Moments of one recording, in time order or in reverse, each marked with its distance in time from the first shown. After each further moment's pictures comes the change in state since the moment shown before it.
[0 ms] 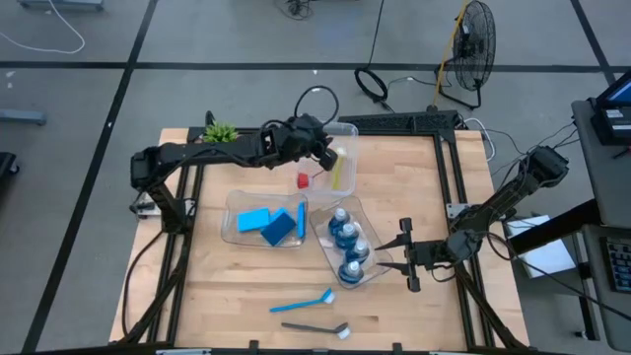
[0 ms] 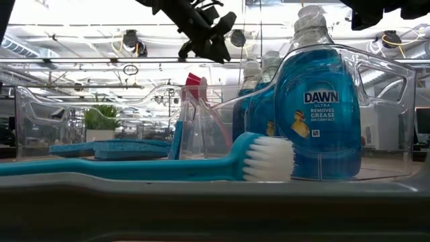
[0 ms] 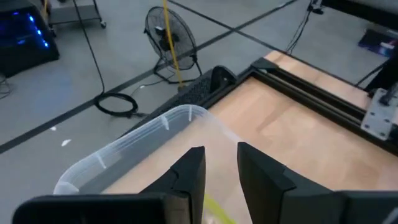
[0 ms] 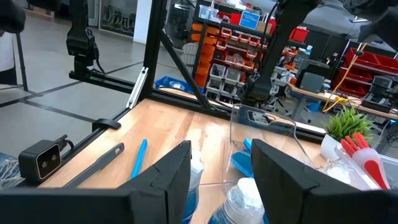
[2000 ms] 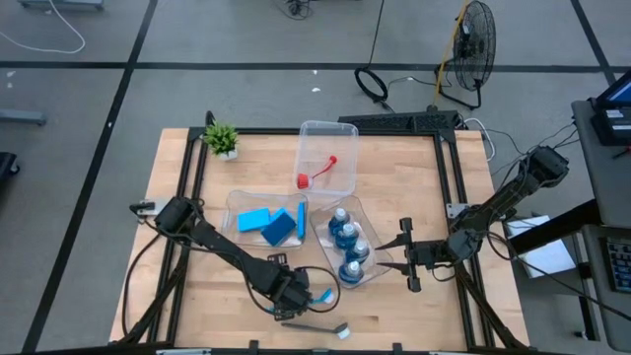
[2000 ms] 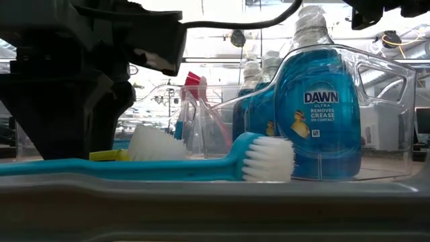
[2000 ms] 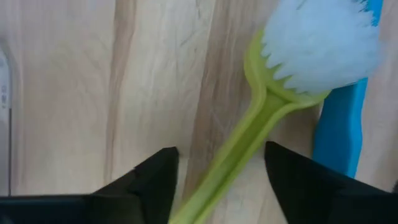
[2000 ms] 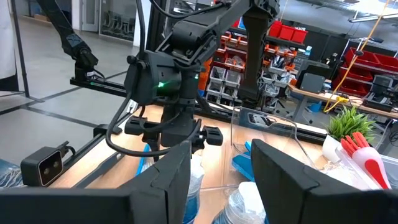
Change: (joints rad) left arm -0.768 0.379 -0.001 -0.650 0.272 -0.393; right arm 0.000 0.000 0.000 0.016 0.000 0.012
